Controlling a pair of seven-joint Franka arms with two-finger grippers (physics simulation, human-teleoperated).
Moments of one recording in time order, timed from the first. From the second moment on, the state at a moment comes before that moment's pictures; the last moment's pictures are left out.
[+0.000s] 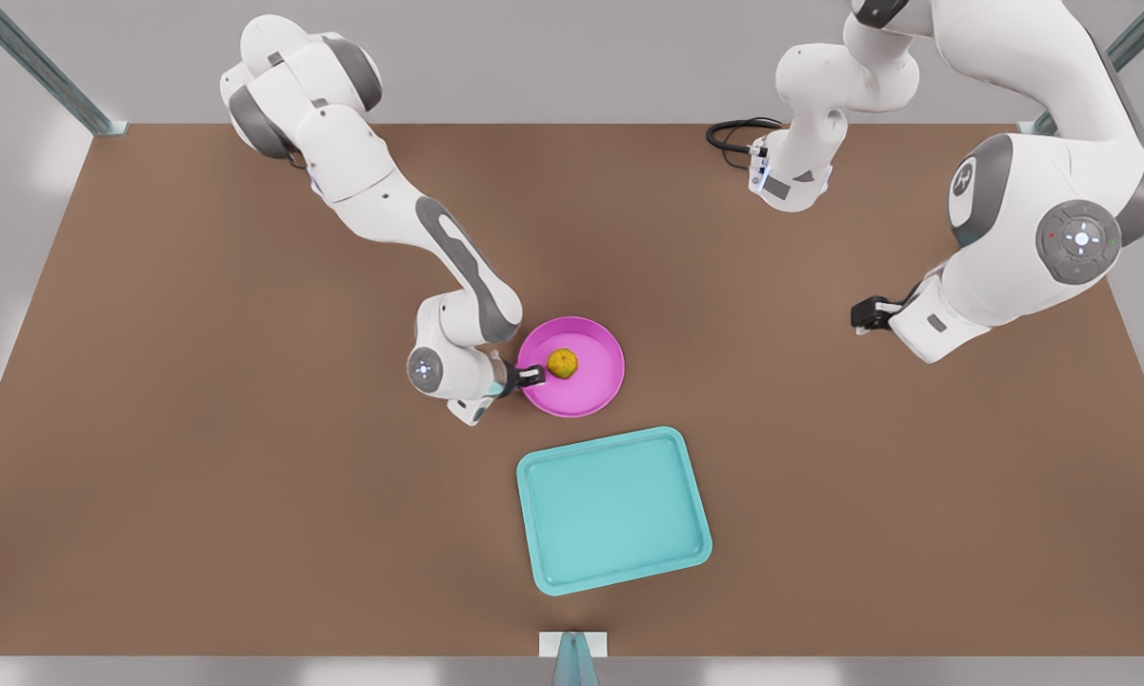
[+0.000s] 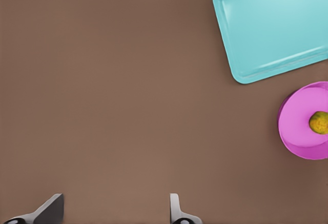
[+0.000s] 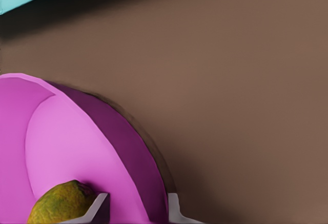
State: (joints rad) left arm -0.14 0.22 0.00 -1.36 0.01 1.40 -0.03; right arm 0.53 0.72 0.08 -1.73 0.70 2.37 -0.08
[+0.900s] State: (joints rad) left arm -0.15 0.23 -0.01 -1.35 0.01 1.42 -0.01; right arm 0.47 0.81 0.11 -1.37 0.79 2.35 -0.09
